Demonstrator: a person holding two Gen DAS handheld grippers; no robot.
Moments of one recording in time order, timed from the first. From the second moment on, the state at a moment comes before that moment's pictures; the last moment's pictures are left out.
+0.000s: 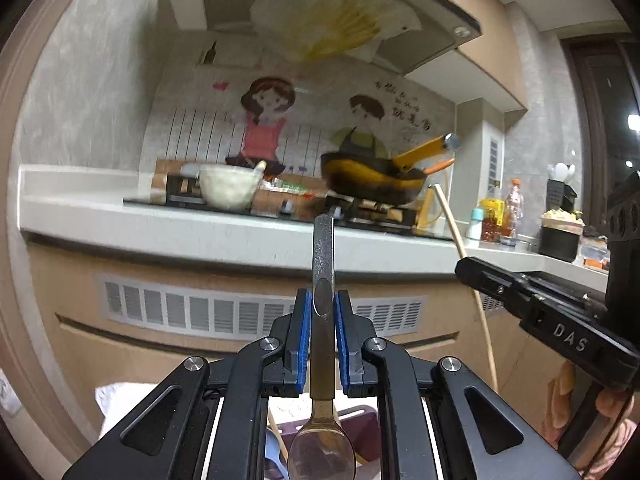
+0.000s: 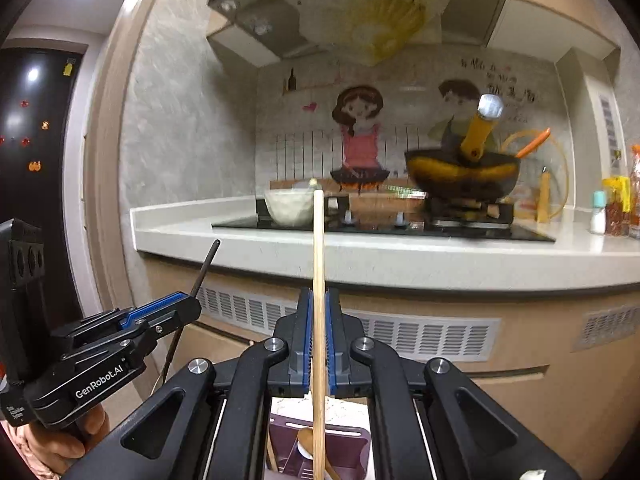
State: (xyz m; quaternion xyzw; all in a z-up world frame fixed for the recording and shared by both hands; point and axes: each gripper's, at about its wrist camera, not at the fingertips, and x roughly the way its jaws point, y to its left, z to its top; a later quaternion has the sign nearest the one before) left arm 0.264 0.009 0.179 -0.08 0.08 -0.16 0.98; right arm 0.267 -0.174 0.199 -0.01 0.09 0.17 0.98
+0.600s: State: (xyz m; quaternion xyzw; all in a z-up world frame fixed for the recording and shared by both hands) left arm 0.360 -0.011 0.064 -0.06 0.13 -0.10 0.98; right arm 0.373 -0.166 0.091 -0.01 0.17 0.15 0.97
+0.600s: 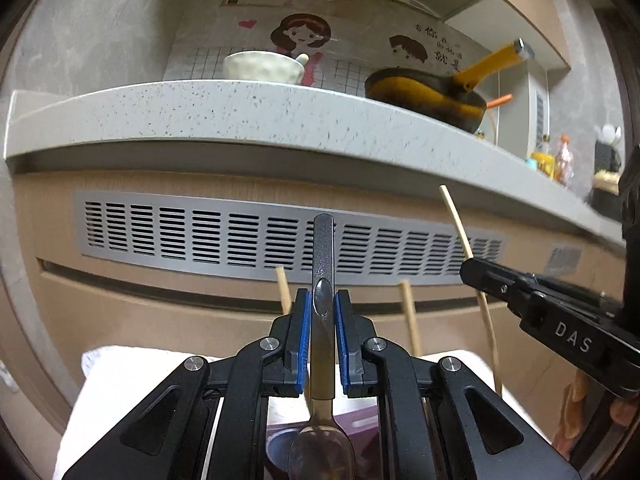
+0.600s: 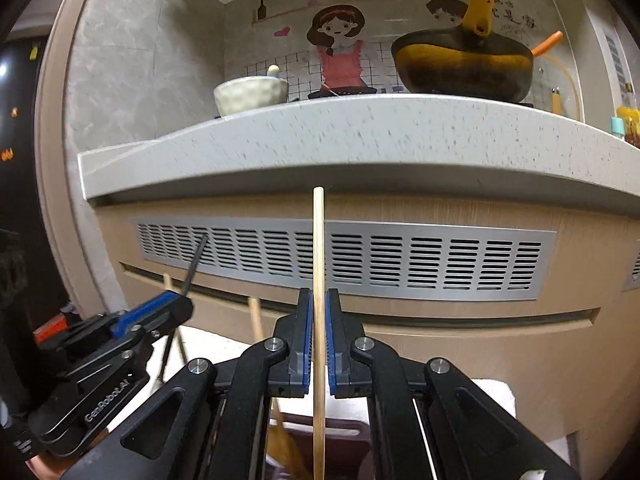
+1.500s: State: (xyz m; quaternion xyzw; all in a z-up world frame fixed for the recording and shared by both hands) left arm 0.311 -0.007 0.043 -0.06 0.20 -0.11 0.97; right arm 0.333 -0.179 0.026 -0.04 0.26 0.14 0.96
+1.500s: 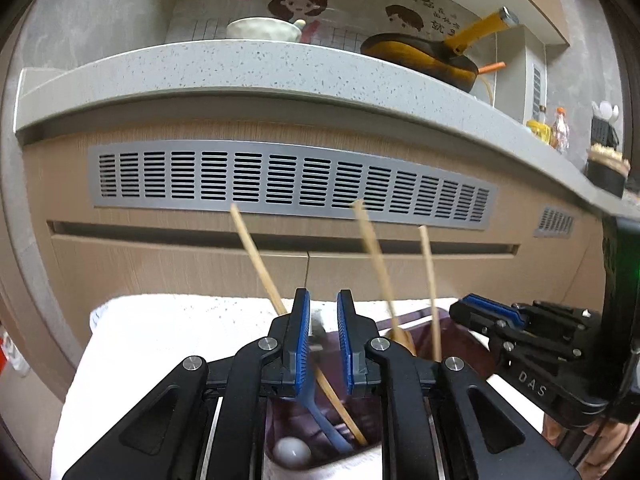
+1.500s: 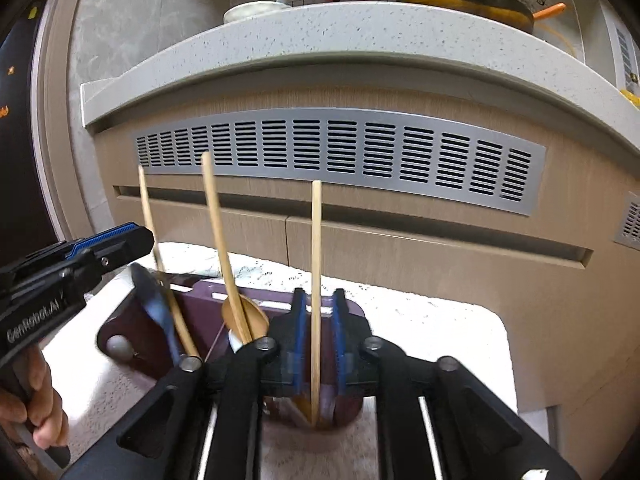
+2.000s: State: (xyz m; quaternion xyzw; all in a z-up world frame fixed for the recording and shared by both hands) left arm 0.252 0.052 0.045 -0.14 0.26 -0.09 0.95; right arm 0.243 -0.189 0.039 -0.10 0.31 0.18 0.93
